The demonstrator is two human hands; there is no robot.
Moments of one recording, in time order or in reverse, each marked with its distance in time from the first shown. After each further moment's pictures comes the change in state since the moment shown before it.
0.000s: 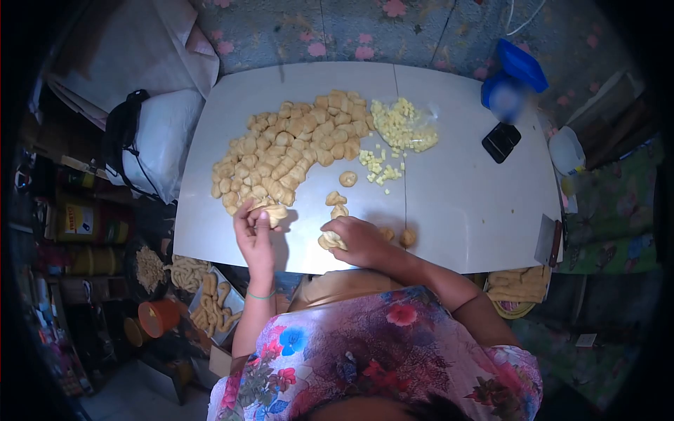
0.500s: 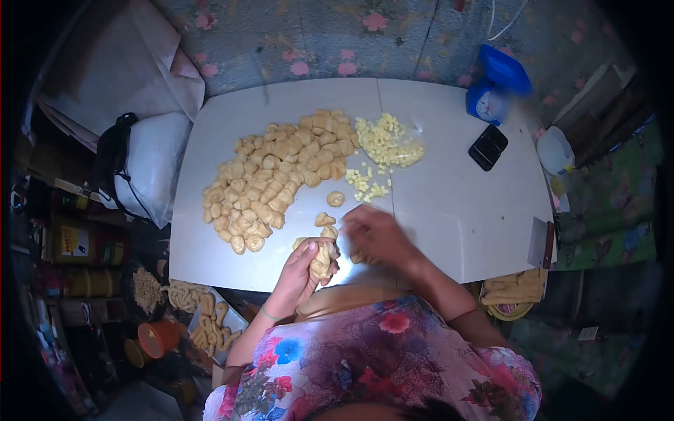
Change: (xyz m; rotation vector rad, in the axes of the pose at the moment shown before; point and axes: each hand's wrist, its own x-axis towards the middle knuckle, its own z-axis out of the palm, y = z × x) left_hand -0.021 -0.010 0.029 -0.473 -0.768 -0.791; right_hand 0.005 -0.004 -0.068 0.002 0.235 0.100
